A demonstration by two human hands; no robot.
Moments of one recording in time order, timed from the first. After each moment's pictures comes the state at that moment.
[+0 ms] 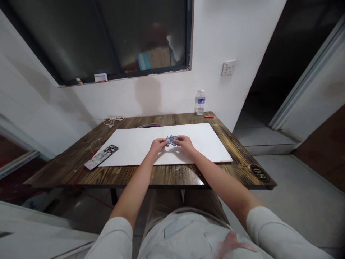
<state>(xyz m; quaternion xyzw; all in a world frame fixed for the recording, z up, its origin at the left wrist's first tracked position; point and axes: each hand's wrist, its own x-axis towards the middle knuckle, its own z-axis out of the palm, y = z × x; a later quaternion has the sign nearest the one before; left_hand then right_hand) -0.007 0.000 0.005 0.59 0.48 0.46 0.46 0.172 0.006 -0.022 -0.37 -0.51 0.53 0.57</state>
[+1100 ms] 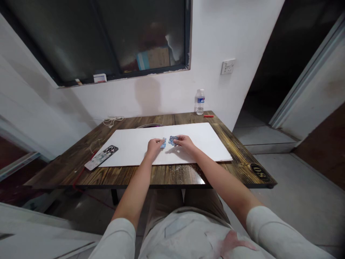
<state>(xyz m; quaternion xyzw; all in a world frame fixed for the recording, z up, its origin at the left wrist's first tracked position) -0.018 0.004 0.006 0.61 0.59 0.45 0.28 0.179 0.013 -0.025 -0.35 -0.53 0.56 0.54</state>
